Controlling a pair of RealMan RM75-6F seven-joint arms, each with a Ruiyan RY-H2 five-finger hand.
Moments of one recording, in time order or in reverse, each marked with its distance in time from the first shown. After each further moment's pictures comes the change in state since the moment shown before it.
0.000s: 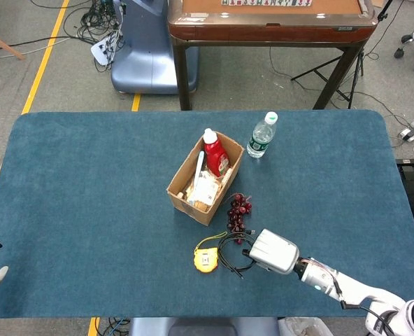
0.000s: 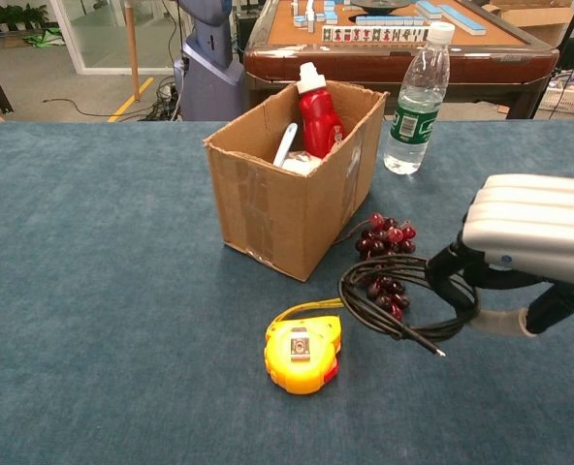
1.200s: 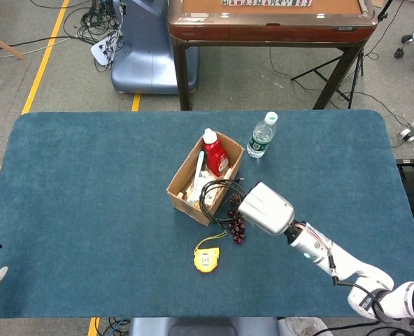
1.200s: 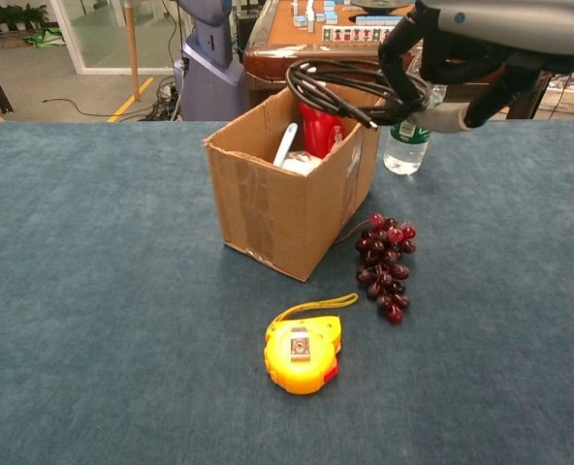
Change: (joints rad) left arm -0.001 0.001 0.001 0.007 -0.001 -0.007 -0.014; right arm 0.069 0.105 0.287 -0.180 0.217 -0.042 -0.178
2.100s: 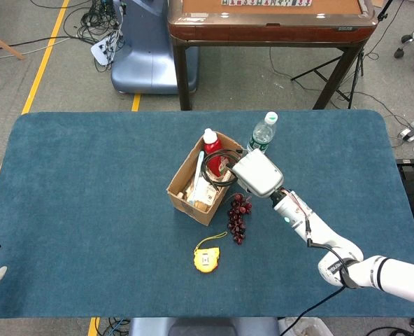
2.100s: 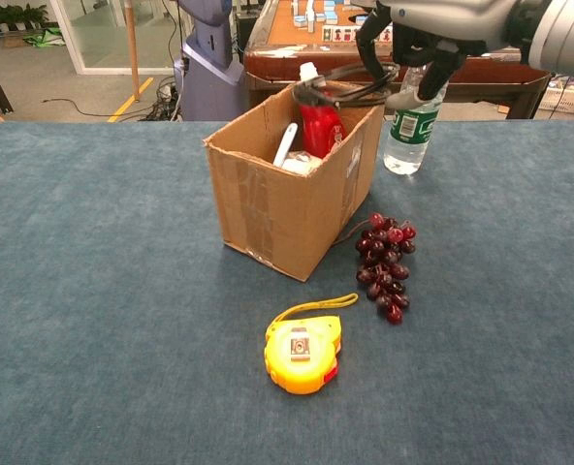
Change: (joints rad) left arm 0.003 0.004 -0.002 -0.008 -0.005 0.002 -0.006; right arm 0.117 -0.151 0.112 0.209 0.286 -0.137 -0.075
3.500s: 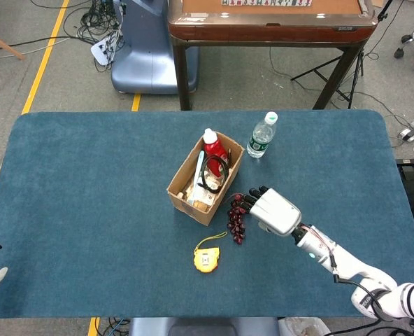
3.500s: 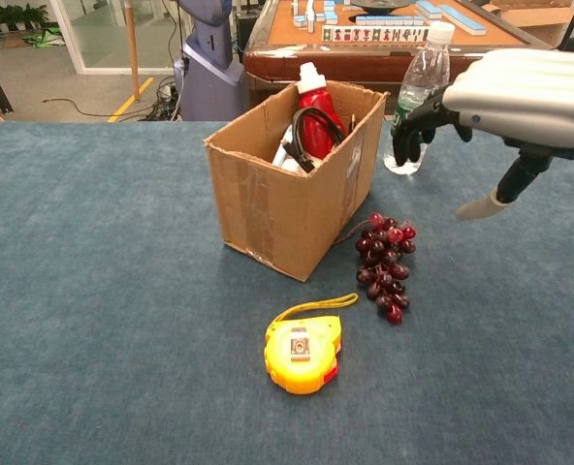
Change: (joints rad) left arm -0.004 -0.006 0.004 0.009 -0.004 -0.012 0.014; right arm -0.134 0.074 -0.220 -0.044 -0.277 0.113 0.135
